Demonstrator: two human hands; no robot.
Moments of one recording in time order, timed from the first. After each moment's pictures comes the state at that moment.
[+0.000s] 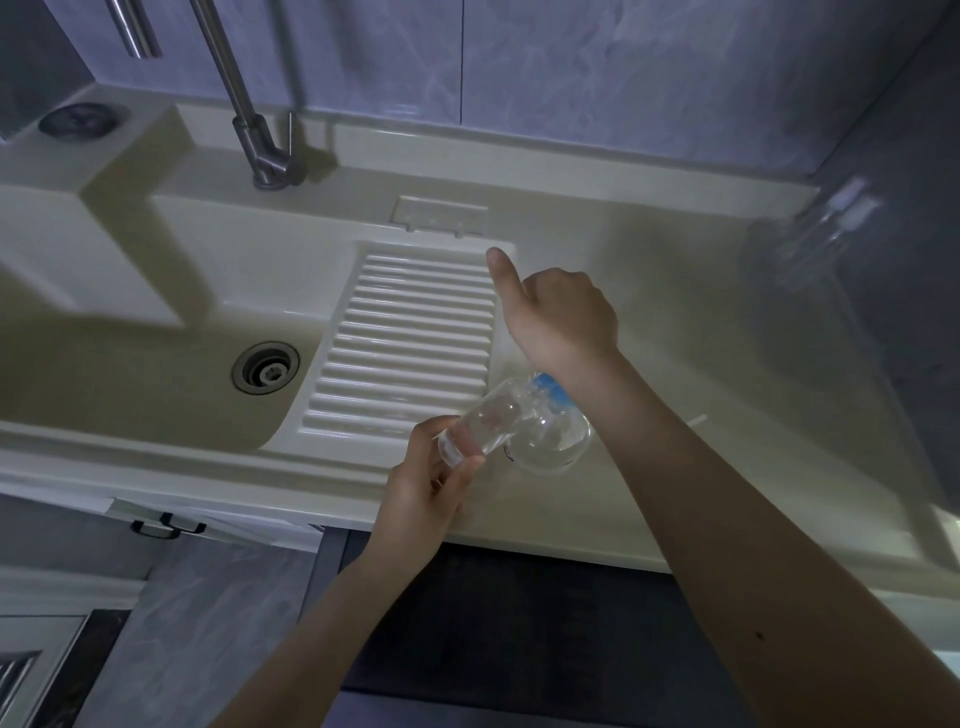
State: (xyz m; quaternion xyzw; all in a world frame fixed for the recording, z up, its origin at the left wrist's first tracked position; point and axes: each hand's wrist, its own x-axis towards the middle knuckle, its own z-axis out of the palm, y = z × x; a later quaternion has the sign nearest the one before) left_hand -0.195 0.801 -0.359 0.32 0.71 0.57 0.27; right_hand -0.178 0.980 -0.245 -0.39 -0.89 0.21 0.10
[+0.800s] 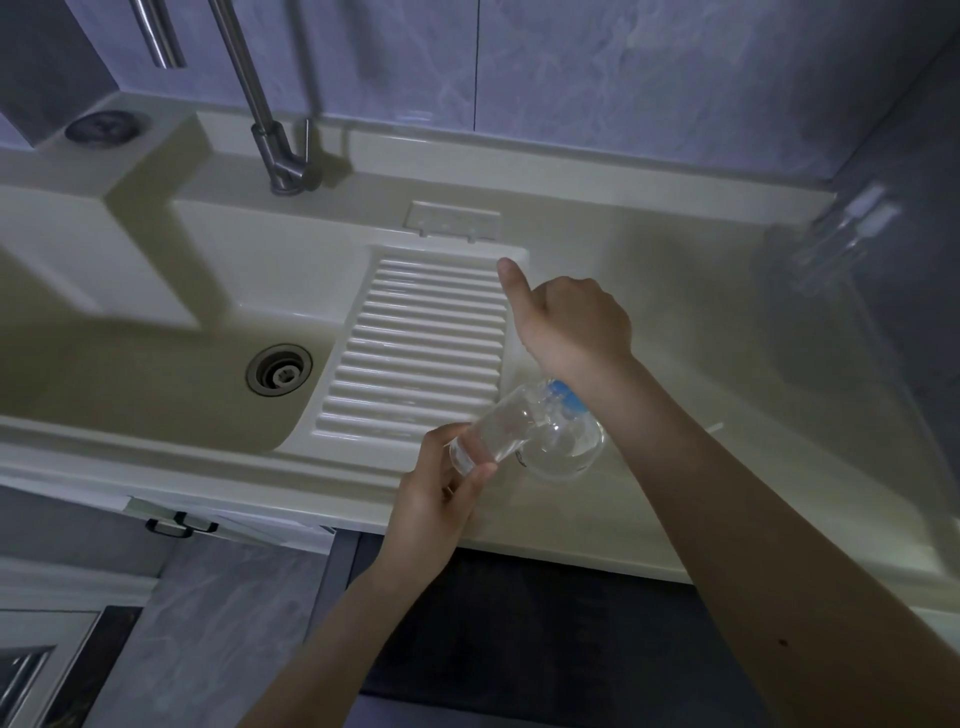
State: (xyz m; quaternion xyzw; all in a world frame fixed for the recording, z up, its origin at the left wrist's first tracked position) left_hand -0.192 0.799 -0.358 0.32 0.70 0.58 0.26; right_hand -0.177 0.983 -0.247 -0.38 -0.90 0.19 0.08
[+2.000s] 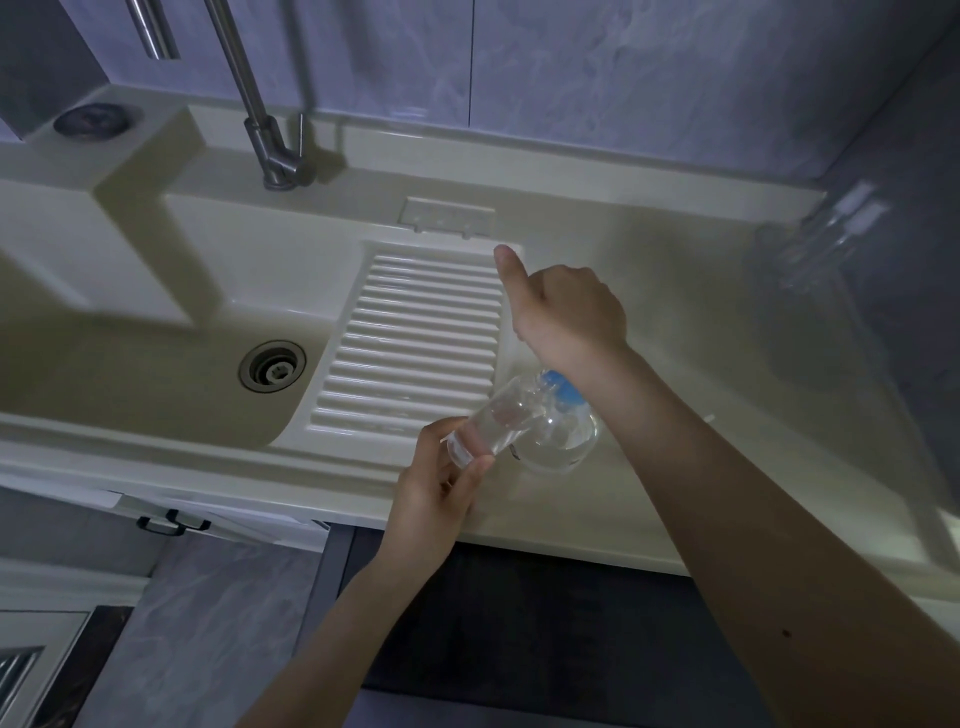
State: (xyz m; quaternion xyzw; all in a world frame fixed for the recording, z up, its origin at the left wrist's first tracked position) left_hand -0.187 0.800 -0.352 0.29 0.69 0.61 0.27; right_hand -0.178 0.980 -0.241 -0.37 -0.90 0.21 0.10
